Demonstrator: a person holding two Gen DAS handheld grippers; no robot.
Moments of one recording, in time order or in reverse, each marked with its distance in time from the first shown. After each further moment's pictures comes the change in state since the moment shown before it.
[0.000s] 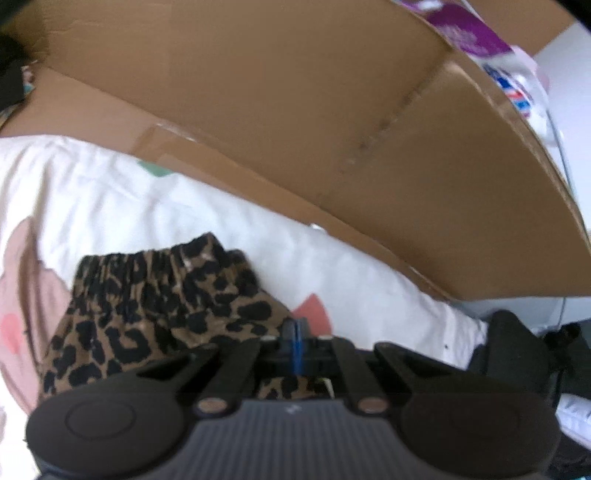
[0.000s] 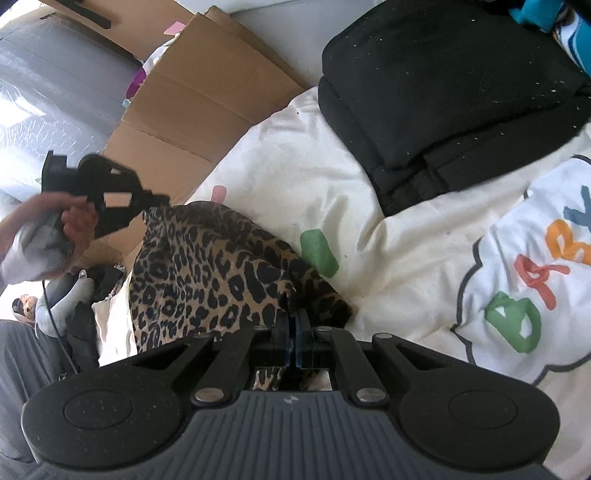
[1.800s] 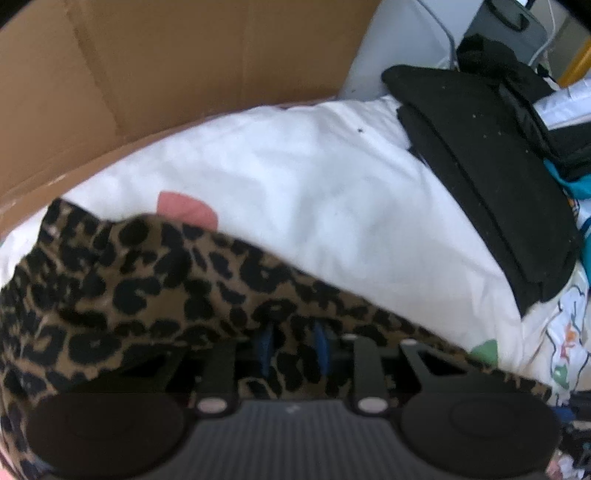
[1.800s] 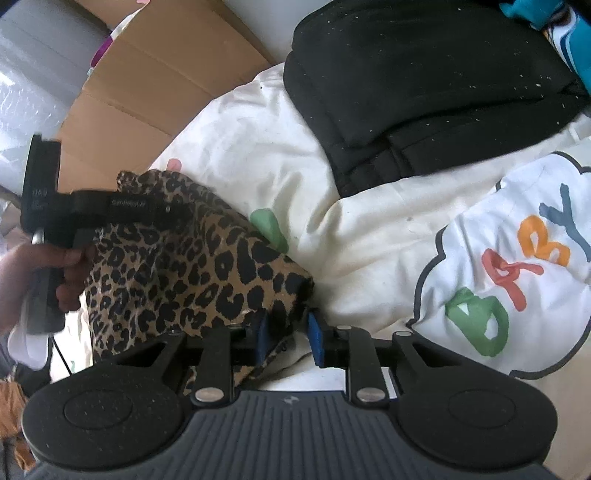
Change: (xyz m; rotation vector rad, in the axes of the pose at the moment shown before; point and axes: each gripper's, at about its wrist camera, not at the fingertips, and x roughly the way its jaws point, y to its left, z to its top) left arm 0.044 -0.030 -0.109 0.812 0.067 -0.107; right arm 0.011 -0.011 0.000 -0.066 0.071 -0.152
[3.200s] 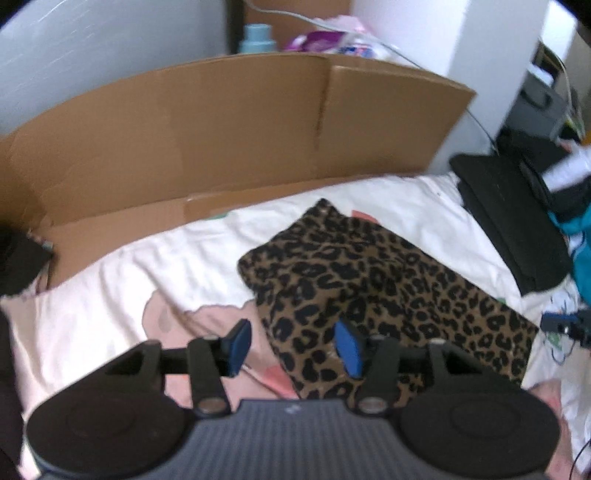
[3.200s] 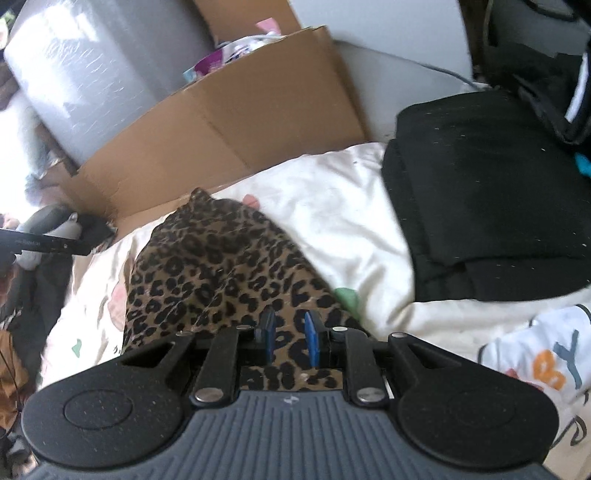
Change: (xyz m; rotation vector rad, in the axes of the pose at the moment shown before) left arm -0.197 0.108 -0.098 -0.142 -0.194 0.166; right arm -0.031 0.069 0.014 -0.304 -0.146 0.044
